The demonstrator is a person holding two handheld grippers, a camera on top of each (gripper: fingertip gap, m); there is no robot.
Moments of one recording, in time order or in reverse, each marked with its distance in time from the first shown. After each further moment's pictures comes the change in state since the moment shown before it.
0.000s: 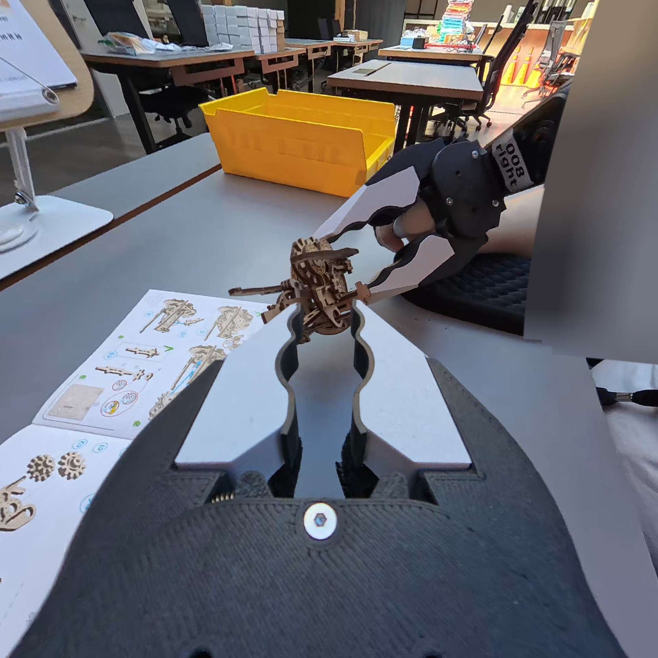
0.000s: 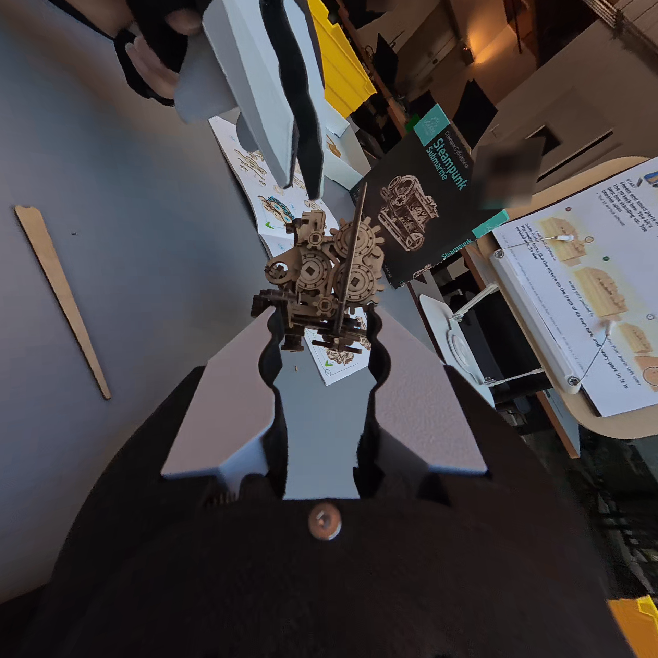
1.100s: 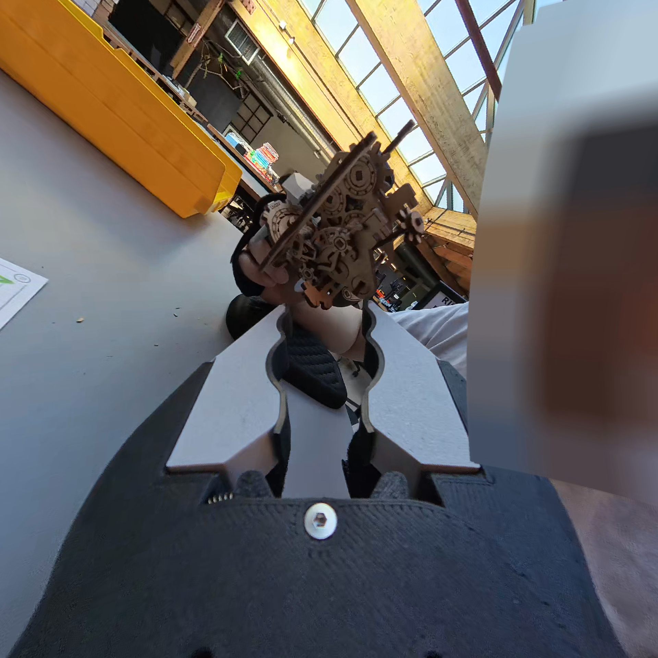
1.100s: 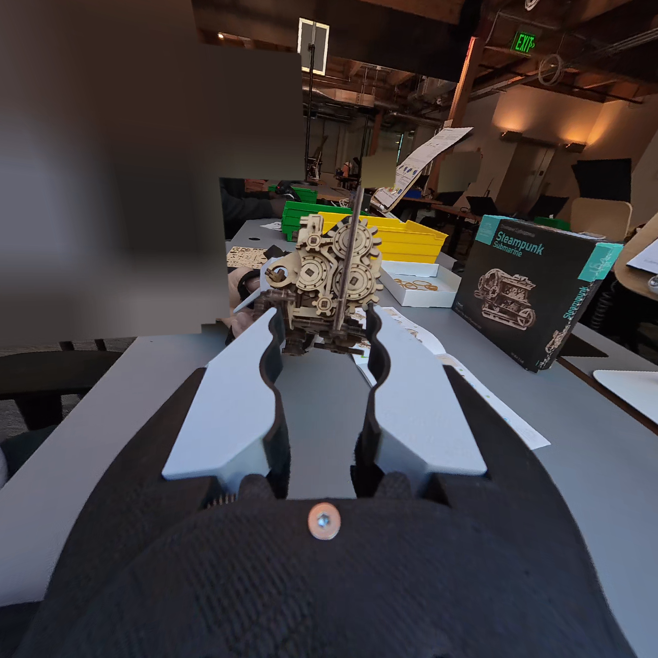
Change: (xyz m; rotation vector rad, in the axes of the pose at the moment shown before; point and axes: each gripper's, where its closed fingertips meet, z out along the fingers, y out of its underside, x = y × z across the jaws) left arm 0.045 -0.018 0.013 0.237 0.564 -0.717; right arm 0.024 -0.057 -0.048 0.529 -0.353 0.606
